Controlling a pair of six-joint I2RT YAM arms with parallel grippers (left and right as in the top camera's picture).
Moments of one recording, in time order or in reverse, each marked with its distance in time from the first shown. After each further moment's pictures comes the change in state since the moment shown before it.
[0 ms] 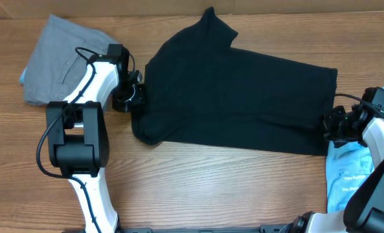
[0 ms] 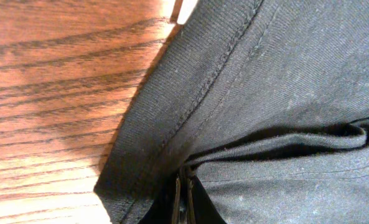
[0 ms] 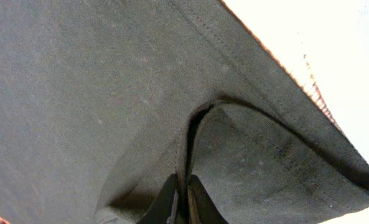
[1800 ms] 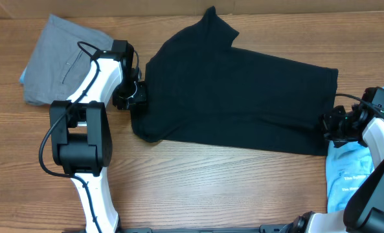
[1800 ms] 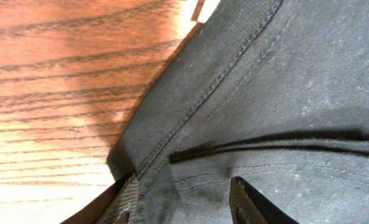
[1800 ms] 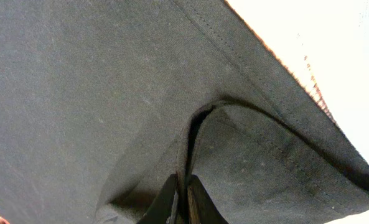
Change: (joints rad) left arm -0.029 0.011 0.055 -0.036 -0.101 -0.050; right arm 0.000 0.000 0.000 0.003 0.000 0.000
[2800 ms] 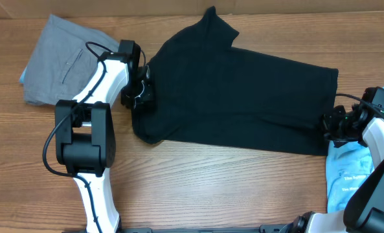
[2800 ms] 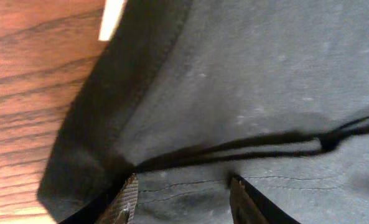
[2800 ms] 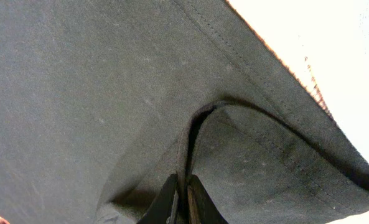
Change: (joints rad) left arm -0.035 0.000 -0.016 0.062 0.071 0.000; right arm 0.000 0.000 0.000 0.002 0.000 0.000
